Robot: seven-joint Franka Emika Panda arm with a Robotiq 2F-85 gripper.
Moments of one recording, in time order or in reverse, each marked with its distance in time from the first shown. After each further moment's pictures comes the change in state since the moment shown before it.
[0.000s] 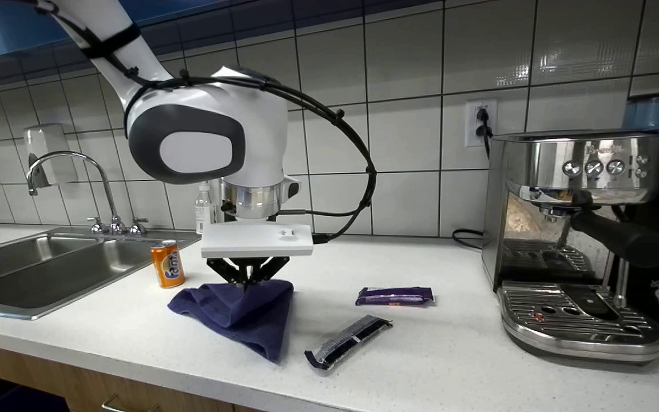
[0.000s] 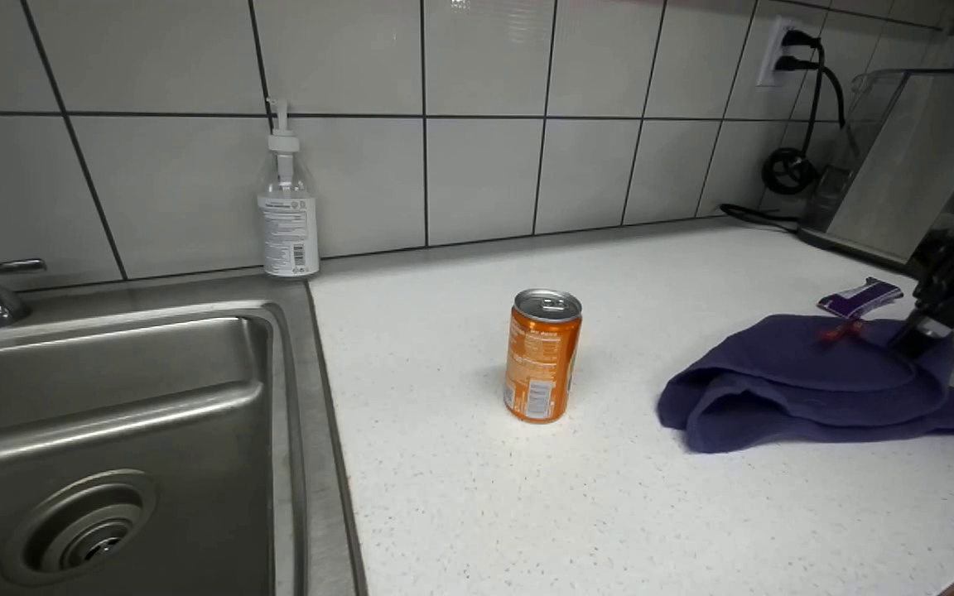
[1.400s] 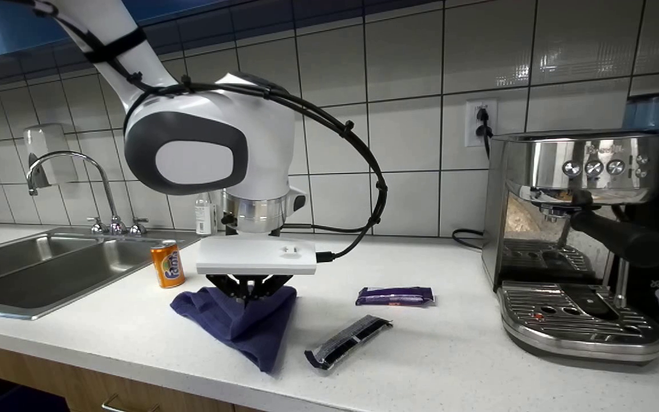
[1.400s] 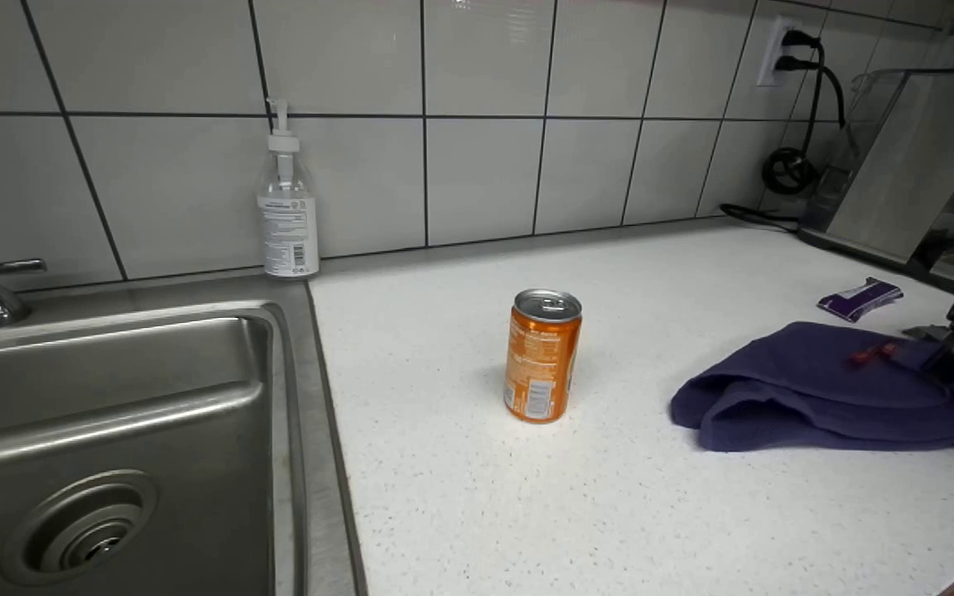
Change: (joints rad) arm 0.000 -0.007 -0.055 -0.042 -0.006 0.000 0.000
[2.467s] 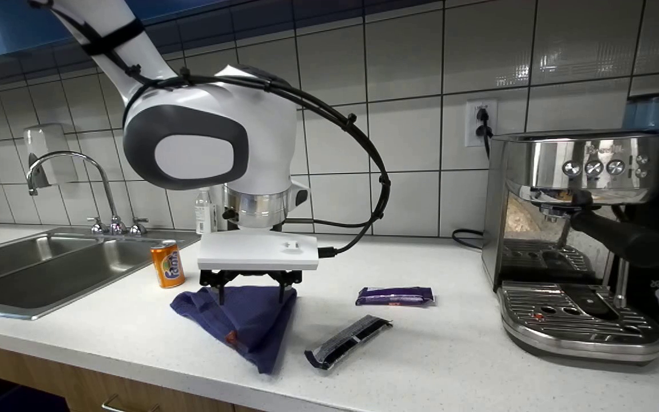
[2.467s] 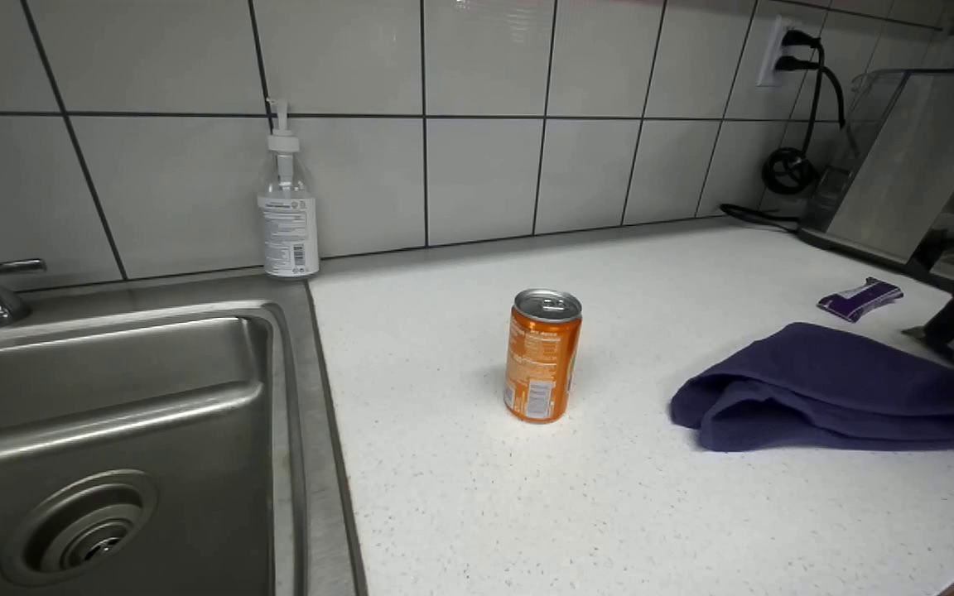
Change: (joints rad) arm 0.000 -0.024 -0.013 -0.002 0.000 -0.002 0.000
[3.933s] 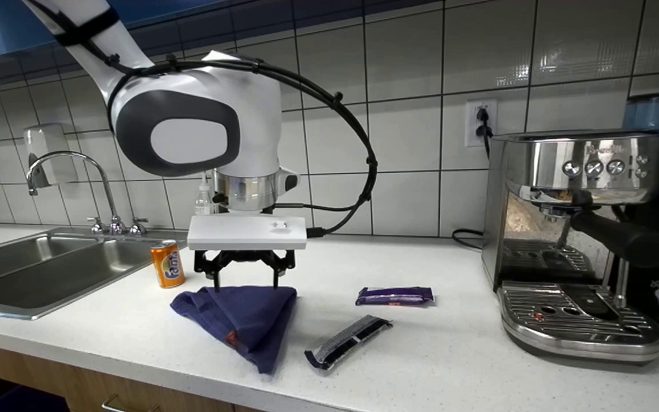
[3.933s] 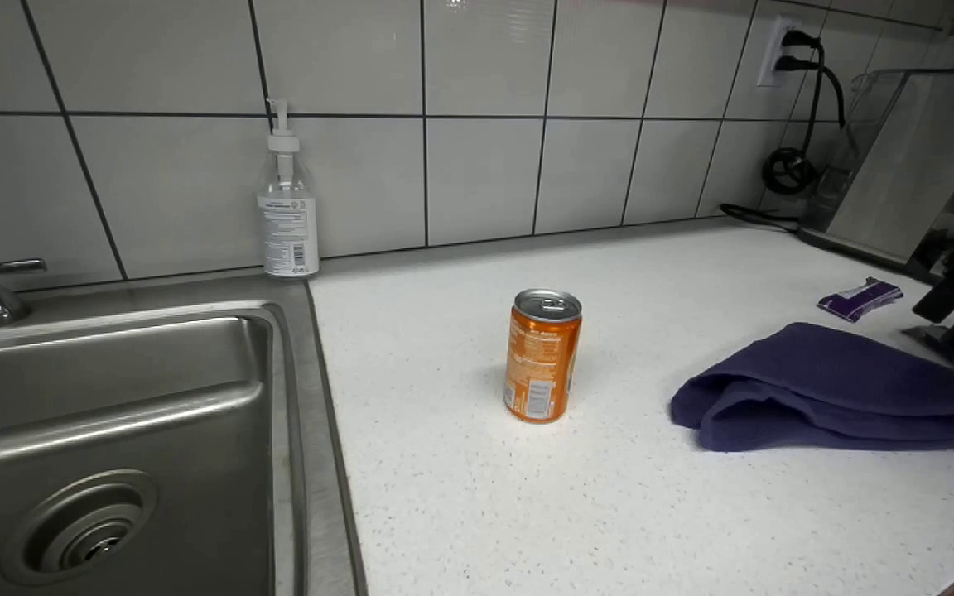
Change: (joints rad) arm 0.009 -0.045 0.039 0.002 -0.098 0.000 0.135
